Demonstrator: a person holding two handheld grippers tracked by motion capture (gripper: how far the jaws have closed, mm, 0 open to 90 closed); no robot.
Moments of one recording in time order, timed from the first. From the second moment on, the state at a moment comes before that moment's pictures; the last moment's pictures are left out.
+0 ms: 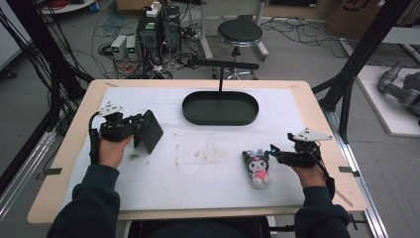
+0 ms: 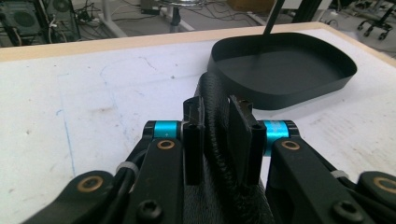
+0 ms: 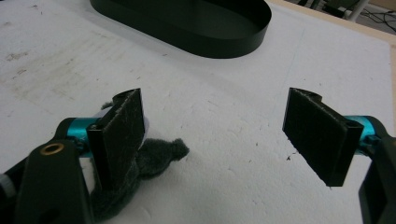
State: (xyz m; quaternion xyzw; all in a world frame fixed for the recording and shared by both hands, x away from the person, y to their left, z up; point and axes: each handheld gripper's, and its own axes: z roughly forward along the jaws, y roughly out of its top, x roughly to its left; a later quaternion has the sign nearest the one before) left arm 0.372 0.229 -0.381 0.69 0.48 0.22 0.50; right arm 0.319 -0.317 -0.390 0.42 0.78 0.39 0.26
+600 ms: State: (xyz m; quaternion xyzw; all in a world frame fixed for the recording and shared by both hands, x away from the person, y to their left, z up) left arm 0.358 0.238 -0.376 0.66 0.46 0.28 0.52; right arm 0.319 -0.319 -0.390 0.42 0.78 0.39 0.26
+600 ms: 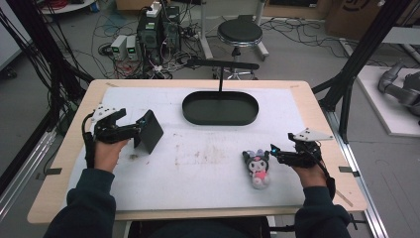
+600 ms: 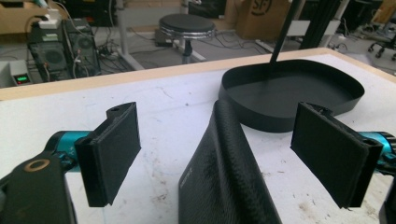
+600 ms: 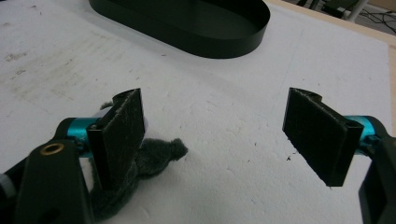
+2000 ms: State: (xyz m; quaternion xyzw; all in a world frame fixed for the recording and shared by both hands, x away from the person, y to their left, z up) left arm 0.388 0.197 -0.364 0.70 0.38 0.23 0.56; right arm 0.323 -0.319 -0.389 0.42 0.77 0.40 0.26
